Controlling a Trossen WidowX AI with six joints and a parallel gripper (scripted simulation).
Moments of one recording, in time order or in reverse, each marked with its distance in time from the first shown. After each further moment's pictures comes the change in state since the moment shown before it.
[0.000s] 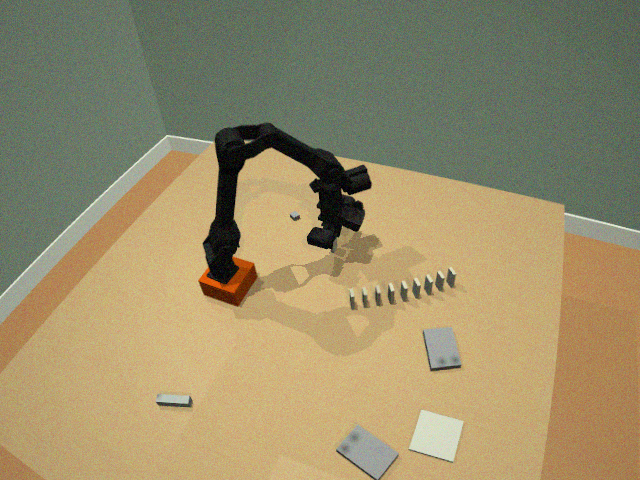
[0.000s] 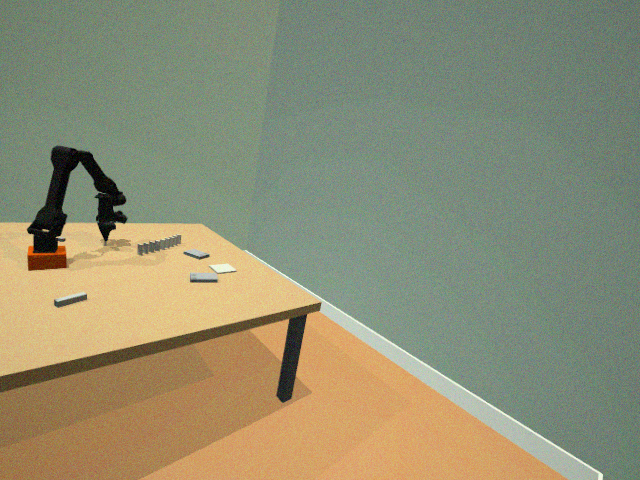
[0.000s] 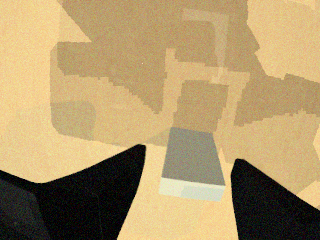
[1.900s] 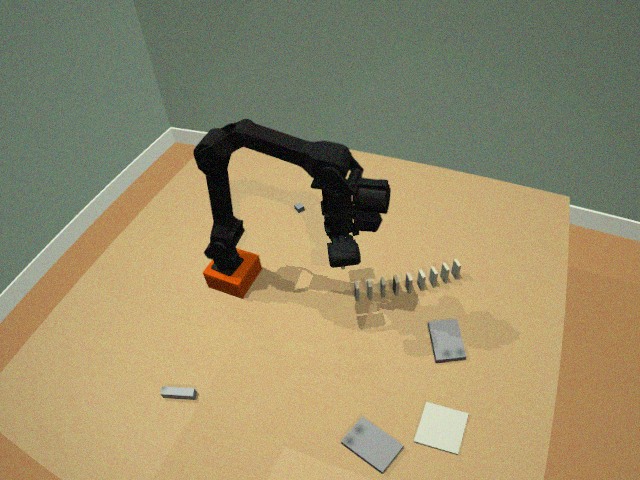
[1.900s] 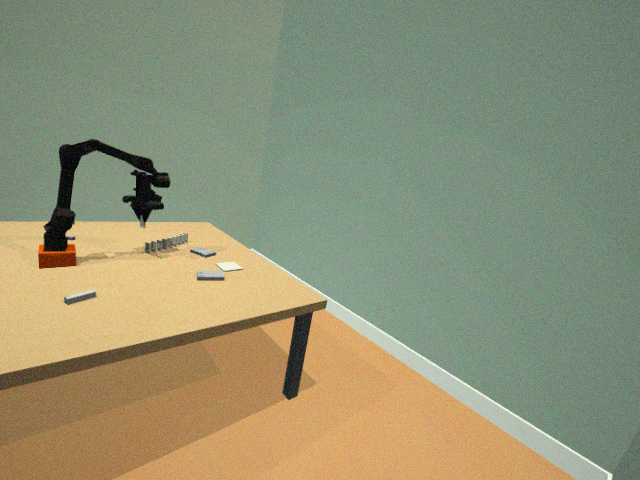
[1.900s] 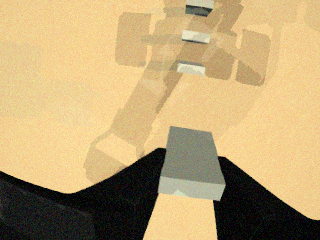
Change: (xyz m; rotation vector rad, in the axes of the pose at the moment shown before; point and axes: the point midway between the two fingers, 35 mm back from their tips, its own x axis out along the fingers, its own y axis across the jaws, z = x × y) arm -0.131 -0.179 0.092 -0.534 -0.005 -0.024
